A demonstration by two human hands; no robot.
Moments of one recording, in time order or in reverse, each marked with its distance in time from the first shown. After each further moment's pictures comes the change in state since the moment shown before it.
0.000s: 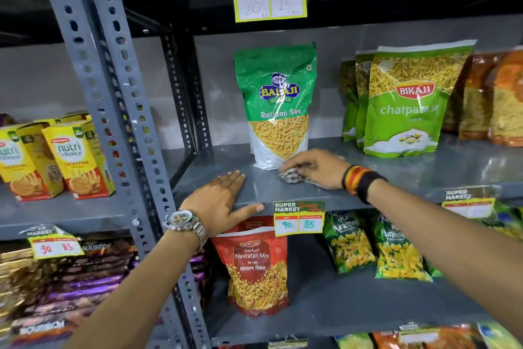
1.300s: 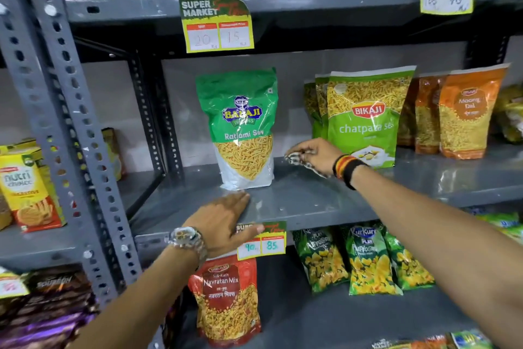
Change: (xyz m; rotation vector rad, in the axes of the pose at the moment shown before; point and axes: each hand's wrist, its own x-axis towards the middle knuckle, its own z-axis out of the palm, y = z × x) left_hand 0.033 0.064 -0.005 -0.029 0.030 0.157; right_hand -0.007 0.044 -0.082 0.067 0.267 0.169
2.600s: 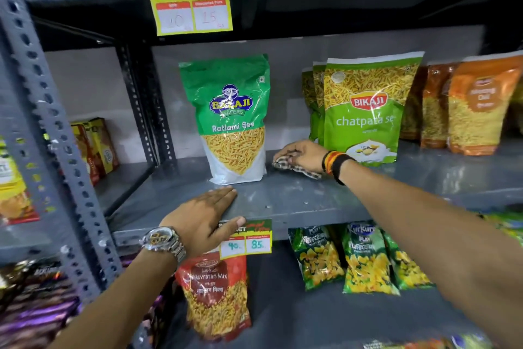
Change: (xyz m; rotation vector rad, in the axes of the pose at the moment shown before) left_hand 0.002 -0.002 0.009 -0.002 0.021 -0.016; right_hand 0.023 0.029 0.014 -0.040 -0.221 0.005
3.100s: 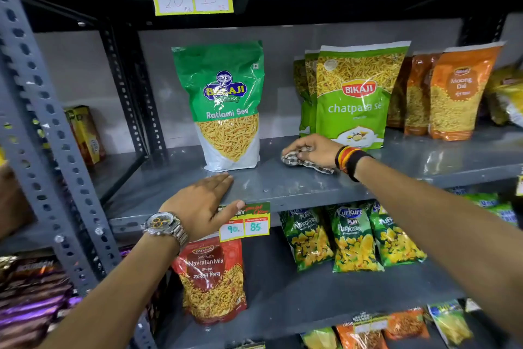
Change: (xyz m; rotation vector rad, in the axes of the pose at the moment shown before) left_hand 0.001 0.003 -0.001 0.004 0.003 0.006; right_hand -0.050 0.003 -0.008 0.038 -0.001 0.012
